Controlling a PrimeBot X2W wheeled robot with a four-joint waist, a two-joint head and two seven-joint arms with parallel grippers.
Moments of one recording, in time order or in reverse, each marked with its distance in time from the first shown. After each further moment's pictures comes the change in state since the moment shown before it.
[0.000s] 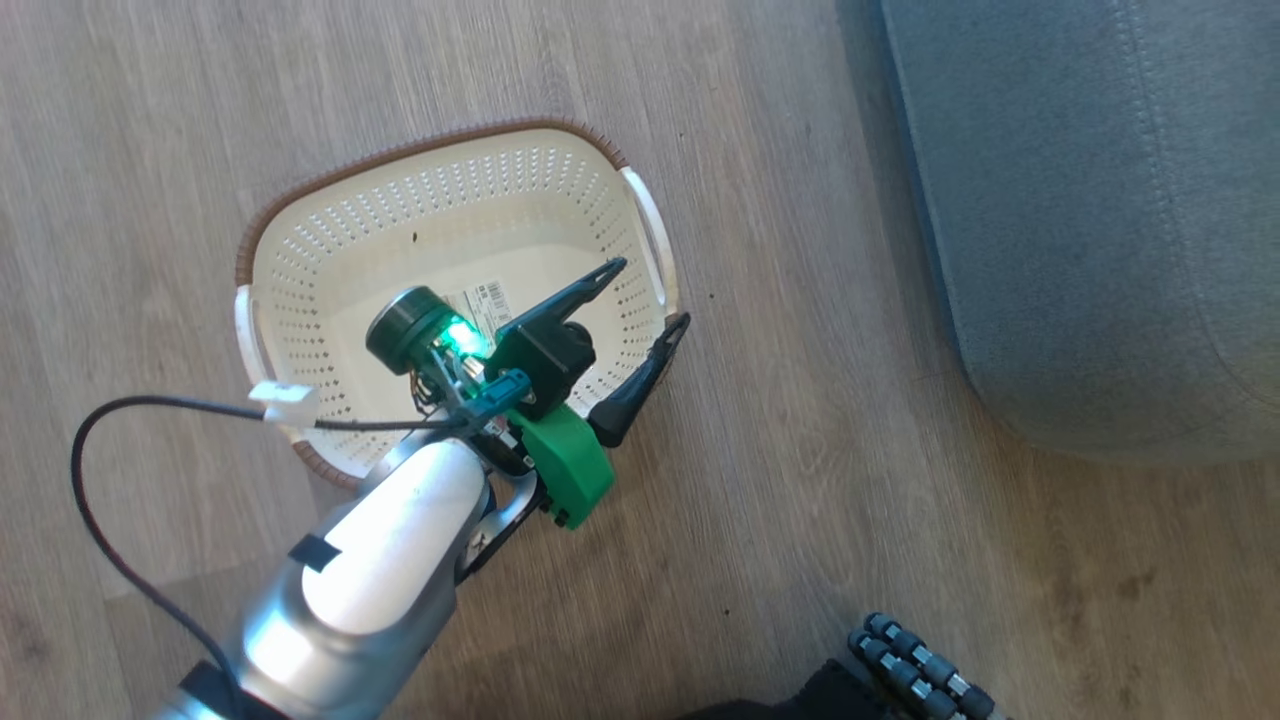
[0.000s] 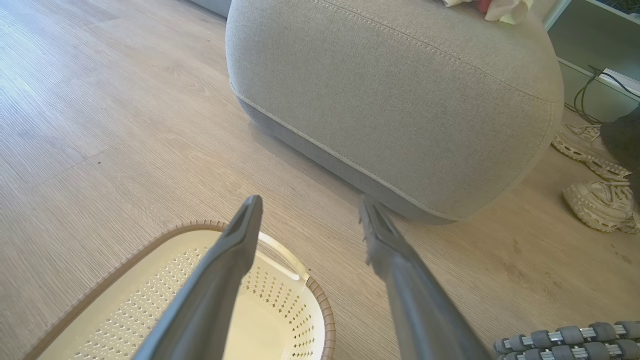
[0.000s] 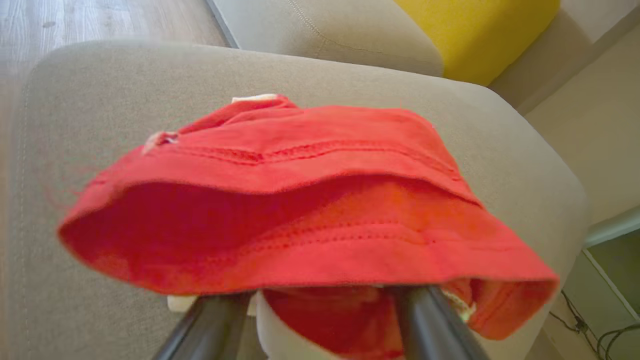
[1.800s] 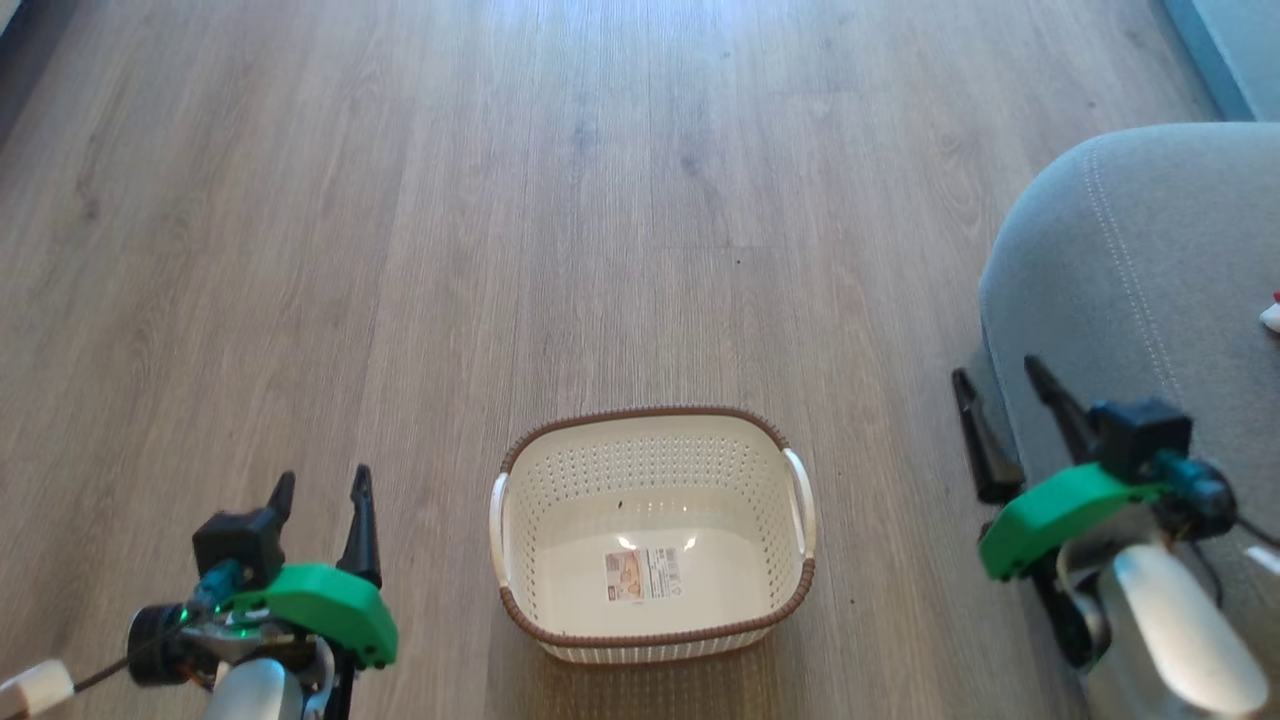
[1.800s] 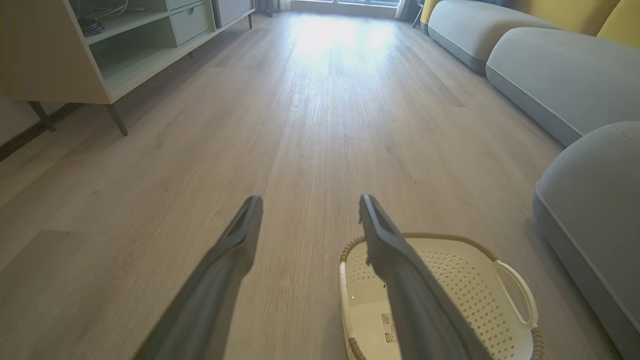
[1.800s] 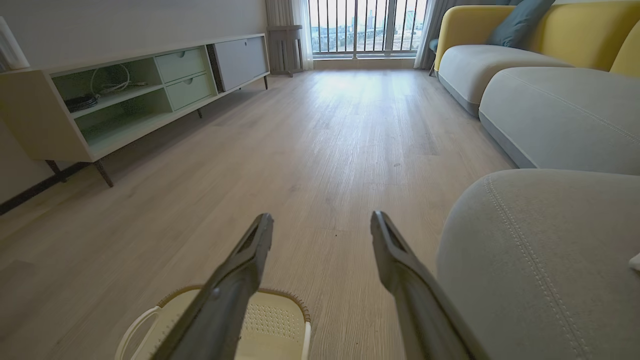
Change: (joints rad) left arm 0.470 -0.075 0.661 0.096 0.039 0.133 -0.054; right arm 0.832 0.329 0.463 -0.703 0.370 0.000 -0.073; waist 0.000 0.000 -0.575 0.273
